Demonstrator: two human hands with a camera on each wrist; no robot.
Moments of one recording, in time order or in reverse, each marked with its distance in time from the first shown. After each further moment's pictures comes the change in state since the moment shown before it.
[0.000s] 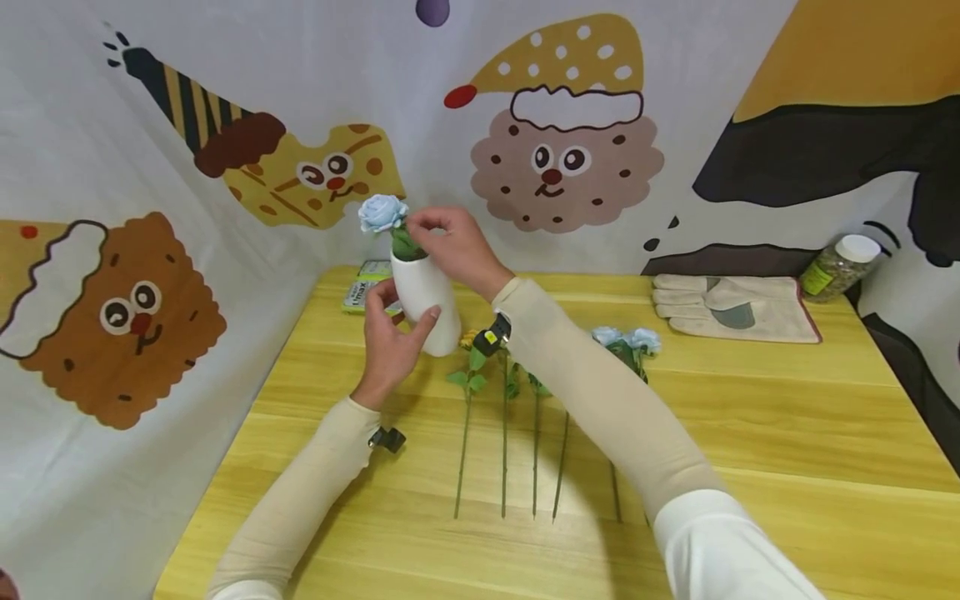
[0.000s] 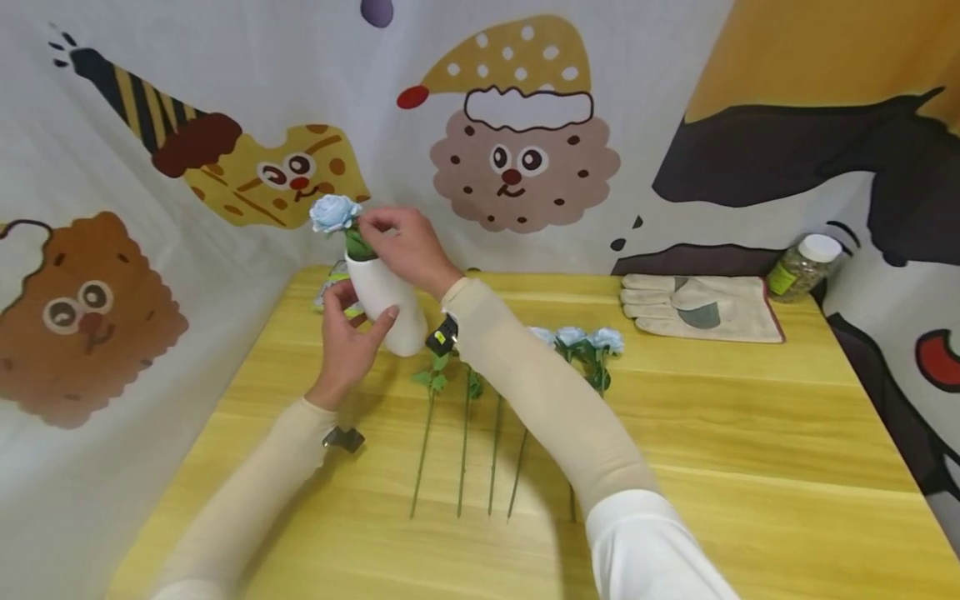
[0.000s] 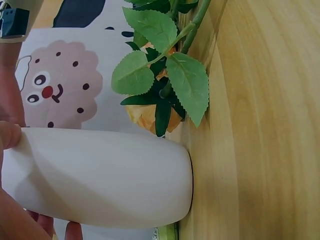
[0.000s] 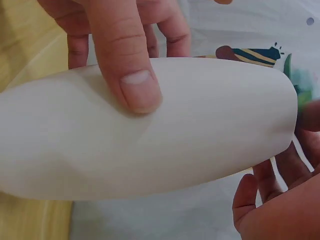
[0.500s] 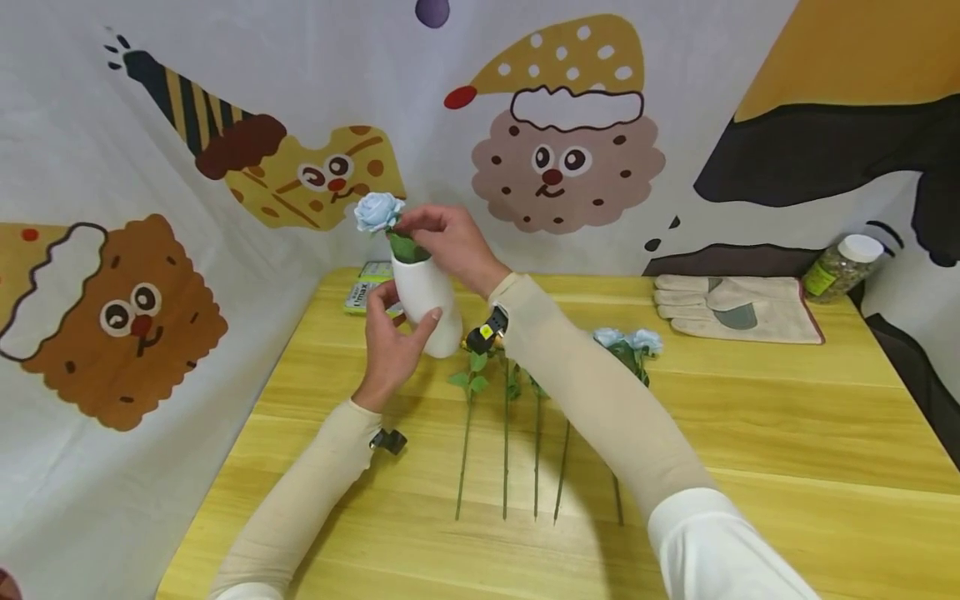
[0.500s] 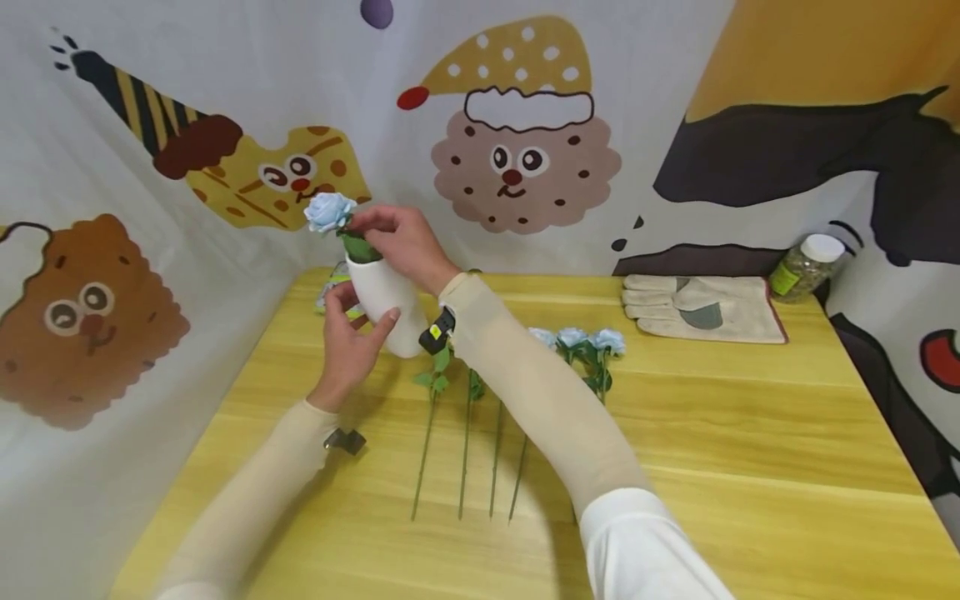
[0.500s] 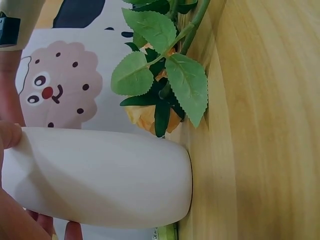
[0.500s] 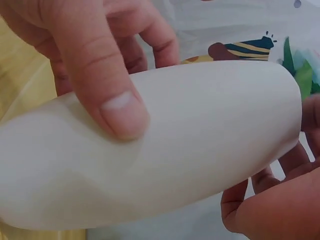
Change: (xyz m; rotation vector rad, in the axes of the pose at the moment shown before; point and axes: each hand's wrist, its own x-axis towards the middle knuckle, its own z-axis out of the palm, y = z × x) left_hand 0.008 -0.034 0.001 0.003 0.008 0.015; right_hand 0.011 0.006 0.005 0.184 -0.031 0.077
